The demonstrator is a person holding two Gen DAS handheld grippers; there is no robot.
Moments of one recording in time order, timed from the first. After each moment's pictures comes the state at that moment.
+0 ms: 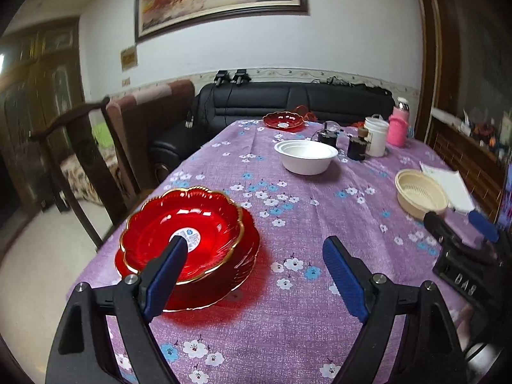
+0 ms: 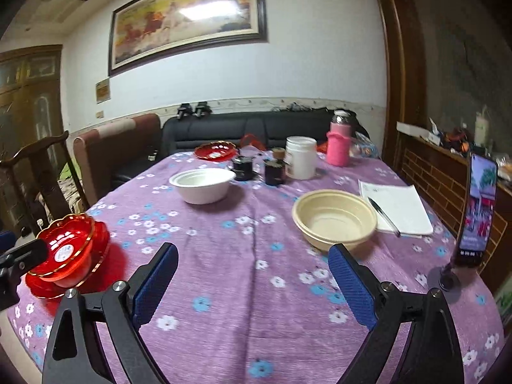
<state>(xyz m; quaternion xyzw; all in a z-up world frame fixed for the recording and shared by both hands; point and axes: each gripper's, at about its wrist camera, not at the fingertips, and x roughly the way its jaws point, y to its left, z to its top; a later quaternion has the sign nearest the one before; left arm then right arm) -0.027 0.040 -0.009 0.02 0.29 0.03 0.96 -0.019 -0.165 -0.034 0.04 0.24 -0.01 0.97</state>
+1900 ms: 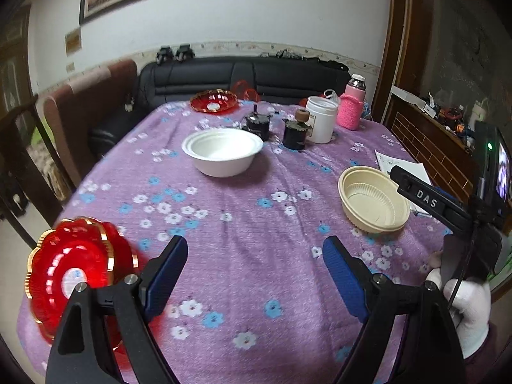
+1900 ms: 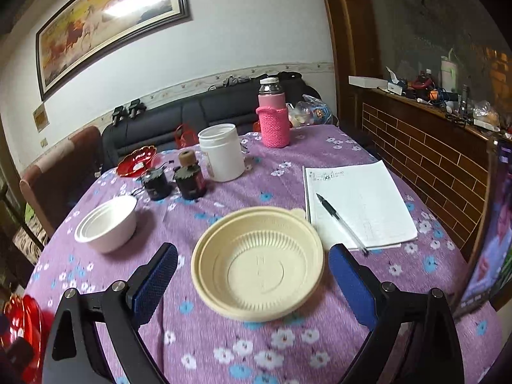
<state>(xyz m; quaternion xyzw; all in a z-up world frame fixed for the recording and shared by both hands) 0.082 -0.044 -0.011 -0.01 0.36 -0.09 0.93 0.105 -0.288 -0.032 0.13 0.29 -0.11 0.94</state>
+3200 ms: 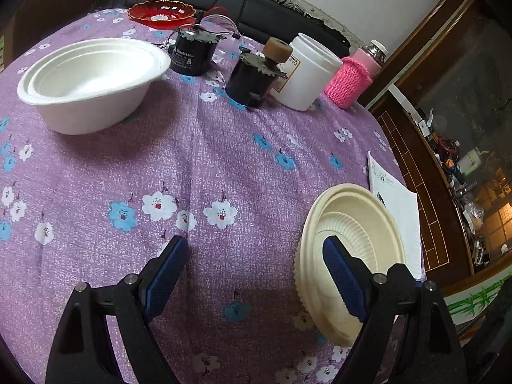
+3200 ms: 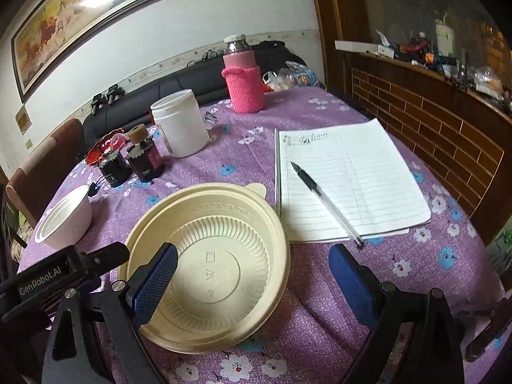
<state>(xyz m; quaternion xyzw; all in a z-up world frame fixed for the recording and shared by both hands) 0.245 -0.143 -0.115 -0.17 0.48 -0.16 0.85 0.142 -0.342 -0.094 0.17 0.35 -0.12 0.91</state>
